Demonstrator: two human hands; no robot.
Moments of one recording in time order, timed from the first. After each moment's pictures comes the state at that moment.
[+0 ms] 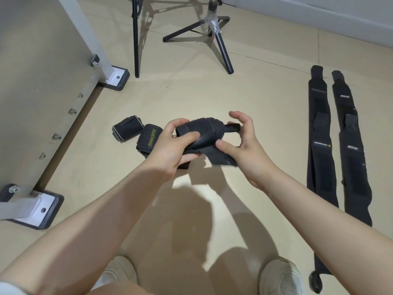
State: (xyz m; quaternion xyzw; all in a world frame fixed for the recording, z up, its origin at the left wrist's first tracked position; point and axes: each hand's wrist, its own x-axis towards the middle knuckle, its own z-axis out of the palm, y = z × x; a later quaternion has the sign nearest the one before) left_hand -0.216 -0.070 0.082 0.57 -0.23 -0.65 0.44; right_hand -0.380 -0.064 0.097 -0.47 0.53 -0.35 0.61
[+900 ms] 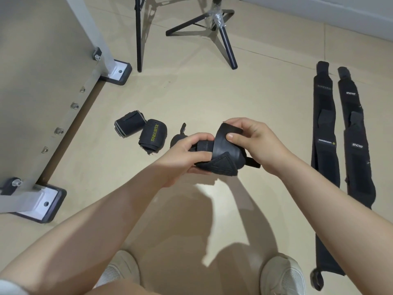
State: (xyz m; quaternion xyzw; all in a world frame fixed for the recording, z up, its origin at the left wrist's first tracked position) left_hand -0.212 -0.053 0.078 0.48 -0.37 -0.74 0.29; right_hand -0.397 -0.082 0.099 -0.54 0.54 -0.27 0.58
